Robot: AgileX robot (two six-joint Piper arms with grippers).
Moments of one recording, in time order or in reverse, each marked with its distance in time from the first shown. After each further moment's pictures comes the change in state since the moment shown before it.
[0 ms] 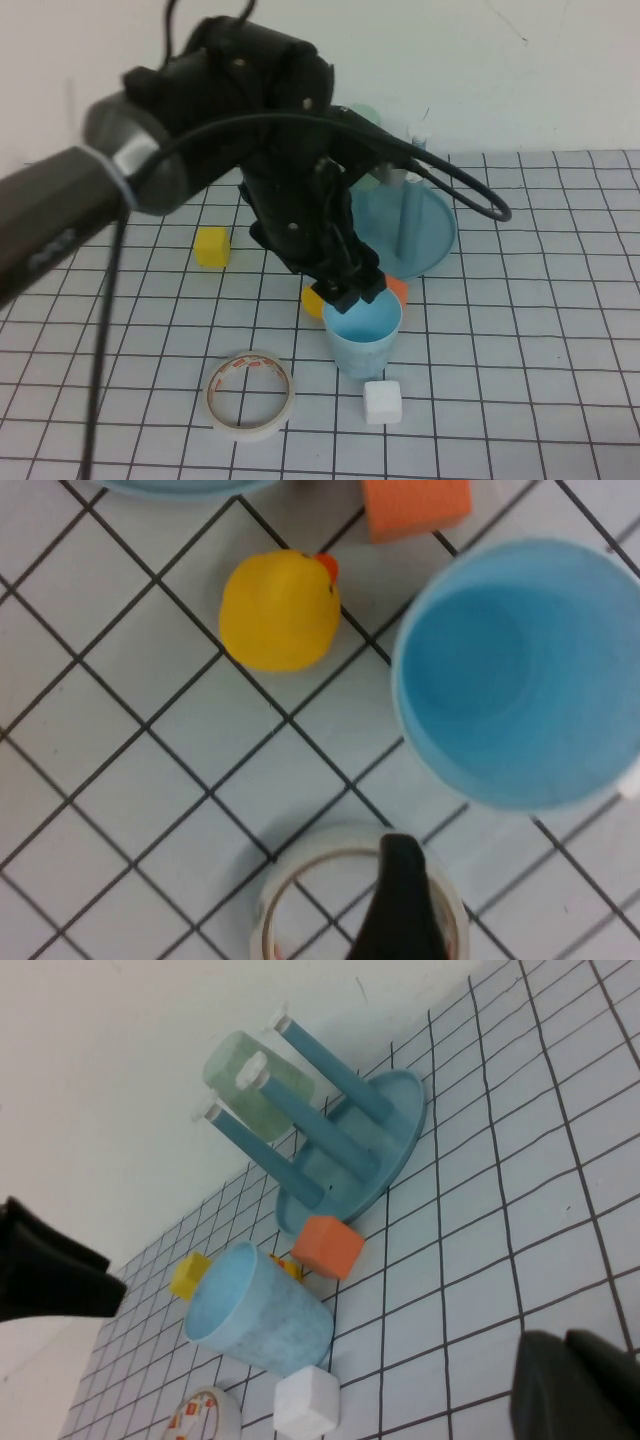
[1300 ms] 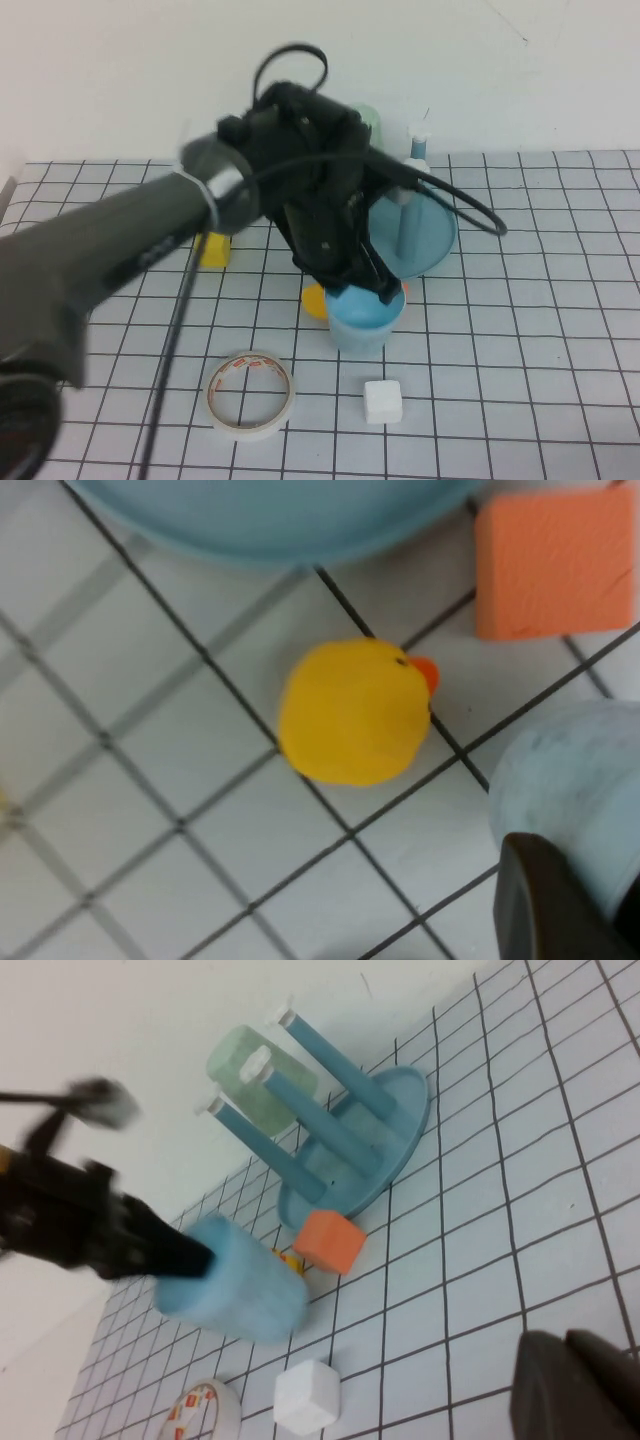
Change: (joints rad) right arm 0.000 0.000 0.000 0.006 0.004 -0.022; left arm 0.000 0.178 -0.048 0.070 -0.139 -0.117
